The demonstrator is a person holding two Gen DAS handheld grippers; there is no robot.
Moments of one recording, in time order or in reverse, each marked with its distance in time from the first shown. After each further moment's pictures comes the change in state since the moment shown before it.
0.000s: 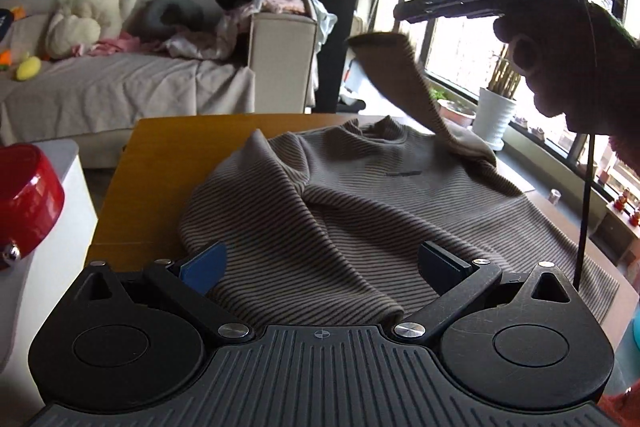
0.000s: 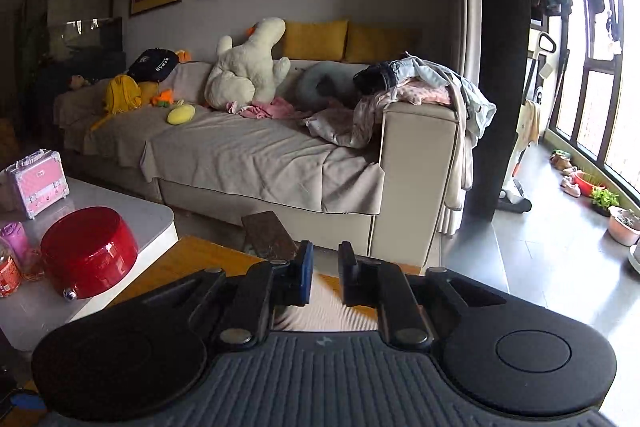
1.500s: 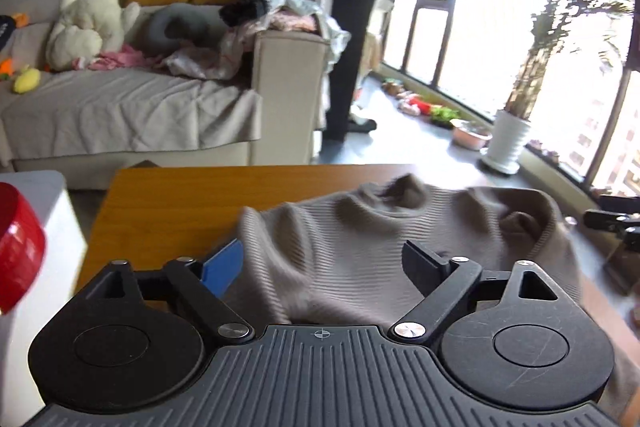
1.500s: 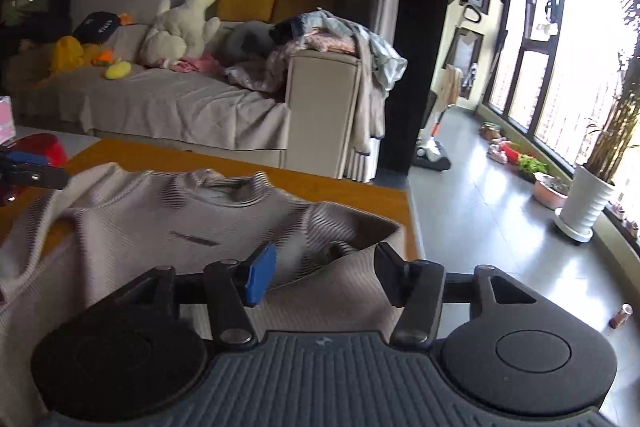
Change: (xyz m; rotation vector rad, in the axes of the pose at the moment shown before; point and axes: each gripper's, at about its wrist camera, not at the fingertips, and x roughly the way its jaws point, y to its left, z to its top) left arm 0.050 -0.019 0.059 -0.035 -0.063 -0.041; right arm -0.107 -0.079 -0.146 -0.015 0.123 -0.144
